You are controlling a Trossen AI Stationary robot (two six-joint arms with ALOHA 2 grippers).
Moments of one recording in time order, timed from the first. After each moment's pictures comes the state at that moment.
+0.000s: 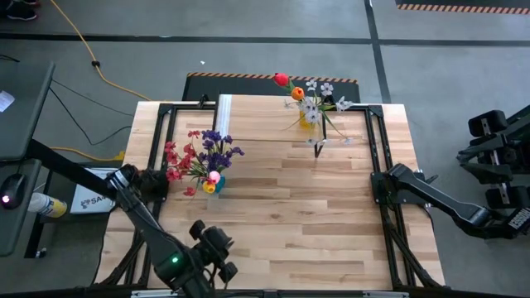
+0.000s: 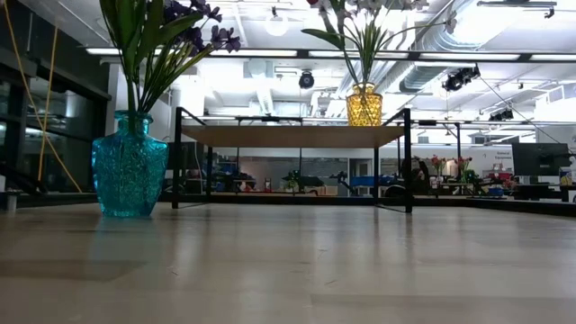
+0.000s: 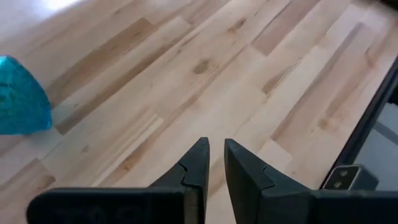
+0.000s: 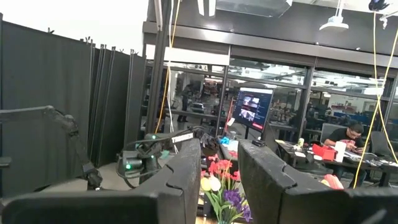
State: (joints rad) left arm -0.87 1.90 1.77 -1.30 -0.75 -1.58; right arm -0.92 0.52 1.70 -0.77 -0.98 0.20
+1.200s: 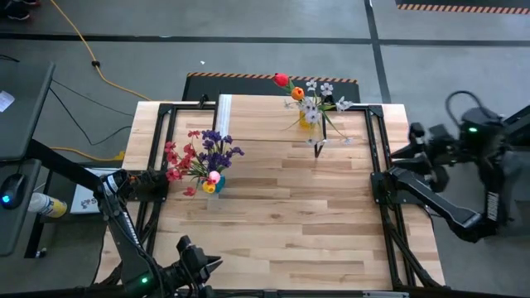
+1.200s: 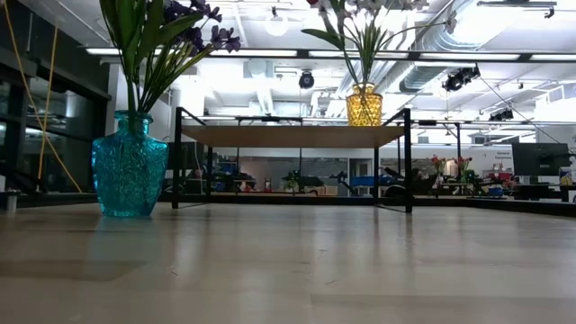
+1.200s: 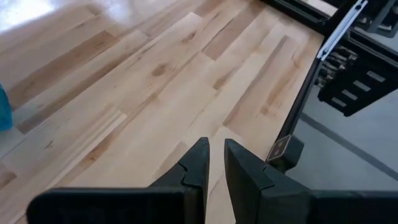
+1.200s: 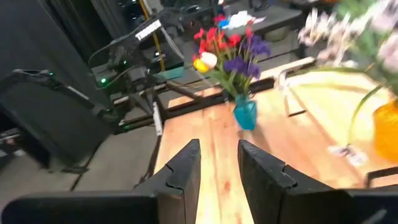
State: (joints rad) left arm -1.06 1.90 1.79 -1.27 -0.91 -1.66; right arm -1.02 0.50 1.36 -1.24 -1.04 0.00
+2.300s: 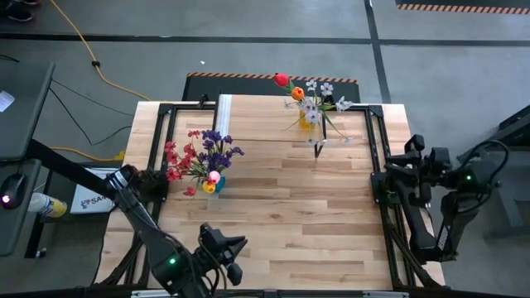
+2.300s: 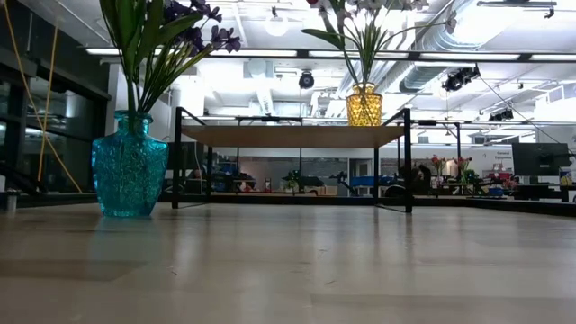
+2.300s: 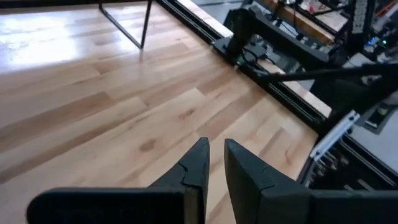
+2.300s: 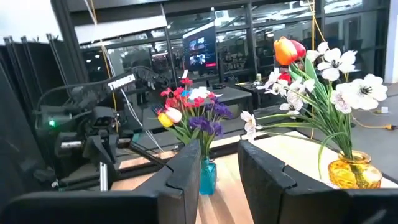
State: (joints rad) left arm -0.89 1.90 1.79 -1.10 -1.11 -1.63; right arm -1.43 0.02 0.93 -0.62 -1.23 0.44
